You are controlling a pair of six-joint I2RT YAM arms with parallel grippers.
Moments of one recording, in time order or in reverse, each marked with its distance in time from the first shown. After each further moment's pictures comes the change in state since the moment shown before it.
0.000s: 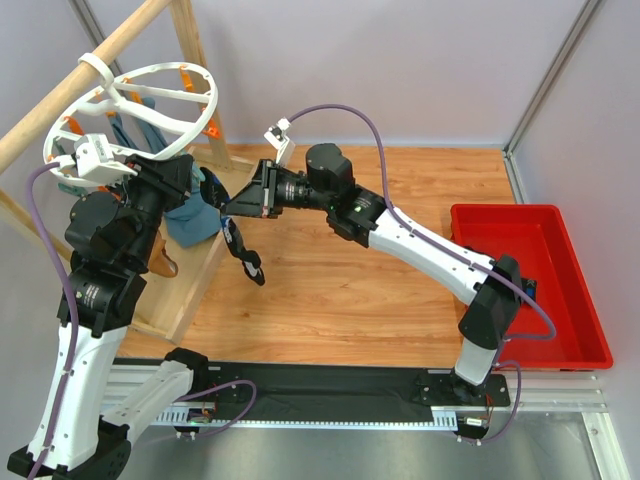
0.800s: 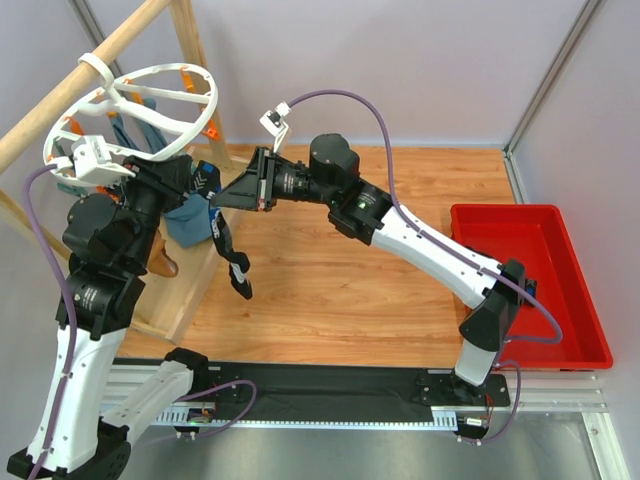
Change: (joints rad) left arm 0.000 -0.012 0.000 0.000 0.000 0.000; right arm 0.030 -0.007 0.116 -0.003 -0.010 0.000
